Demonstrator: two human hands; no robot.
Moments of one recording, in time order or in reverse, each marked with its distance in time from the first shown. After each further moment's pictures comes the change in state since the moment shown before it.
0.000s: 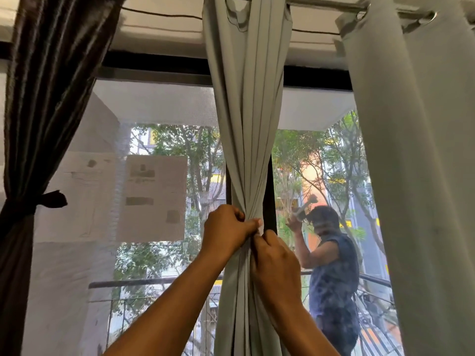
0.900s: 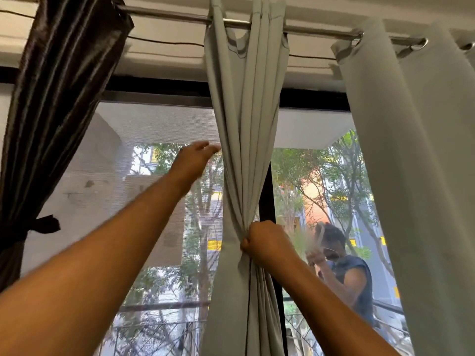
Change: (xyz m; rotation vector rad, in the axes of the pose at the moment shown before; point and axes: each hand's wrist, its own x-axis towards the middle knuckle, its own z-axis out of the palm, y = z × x) left_hand 0.123 0.036 -0.097 -0.366 0.063 0.016; right_hand 0.105 0.008 0.003 -0.072 -0.569 0.049
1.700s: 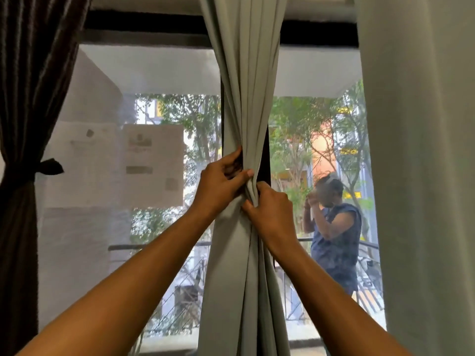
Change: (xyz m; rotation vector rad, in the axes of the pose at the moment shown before) left_hand -0.124 -0.062 0.081 -0.104 -0.146 0.082; right_hand -0.071 0.023 0.024 0.388 0.387 0.024
